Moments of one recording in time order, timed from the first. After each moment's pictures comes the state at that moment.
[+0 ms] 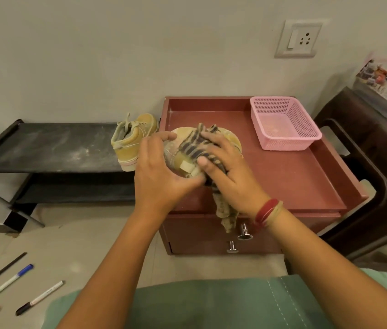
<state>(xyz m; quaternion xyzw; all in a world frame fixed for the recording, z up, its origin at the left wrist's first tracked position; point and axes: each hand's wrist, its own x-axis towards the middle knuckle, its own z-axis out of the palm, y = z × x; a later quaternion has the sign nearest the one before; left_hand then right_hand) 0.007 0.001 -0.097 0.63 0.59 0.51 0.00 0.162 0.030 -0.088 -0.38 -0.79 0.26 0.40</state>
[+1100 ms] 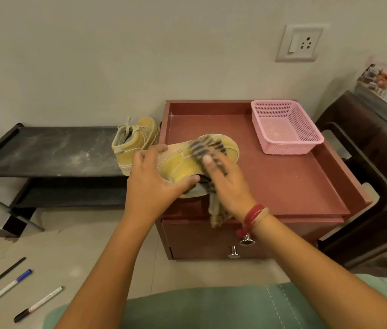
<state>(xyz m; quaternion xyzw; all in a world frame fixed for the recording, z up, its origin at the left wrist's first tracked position) -0.012 -0.002 -0.101 0.59 0.69 0.41 0.10 0.146 0.040 -0.114 -0.41 -0.69 0.39 0.45</state>
